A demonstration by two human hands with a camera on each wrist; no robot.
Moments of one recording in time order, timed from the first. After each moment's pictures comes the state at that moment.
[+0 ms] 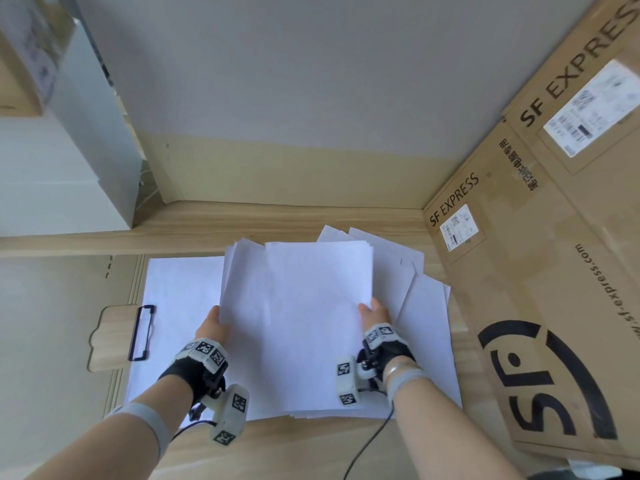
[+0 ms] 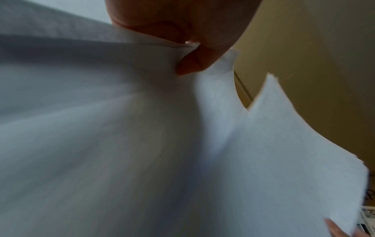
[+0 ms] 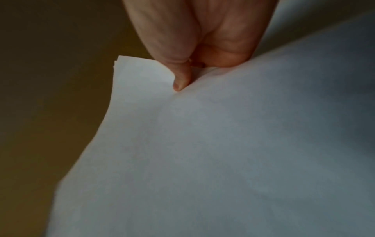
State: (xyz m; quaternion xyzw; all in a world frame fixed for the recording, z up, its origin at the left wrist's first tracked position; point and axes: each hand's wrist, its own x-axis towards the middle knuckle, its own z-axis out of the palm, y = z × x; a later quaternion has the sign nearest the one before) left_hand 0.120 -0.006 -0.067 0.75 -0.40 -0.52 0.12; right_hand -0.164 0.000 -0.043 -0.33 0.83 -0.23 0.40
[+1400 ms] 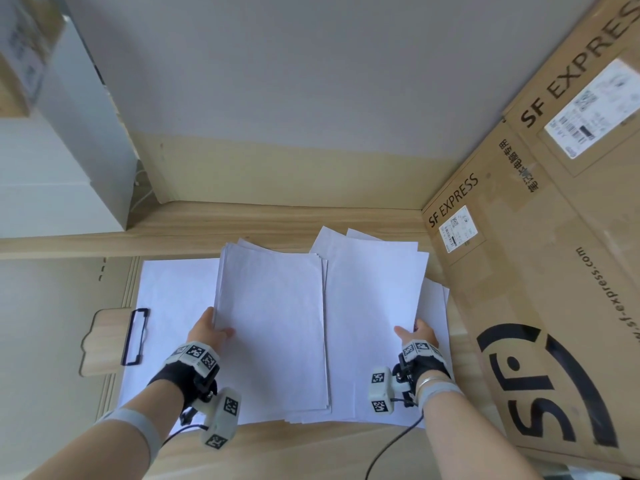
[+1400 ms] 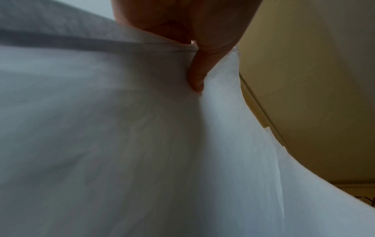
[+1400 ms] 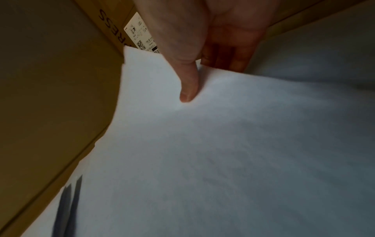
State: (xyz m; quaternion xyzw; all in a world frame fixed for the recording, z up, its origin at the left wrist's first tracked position) left_hand 0.122 -0.004 -0.067 0.75 -0.40 -0.51 0.16; right_hand -0.237 0.032 -0.042 -0.22 0.90 -0.16 0.34
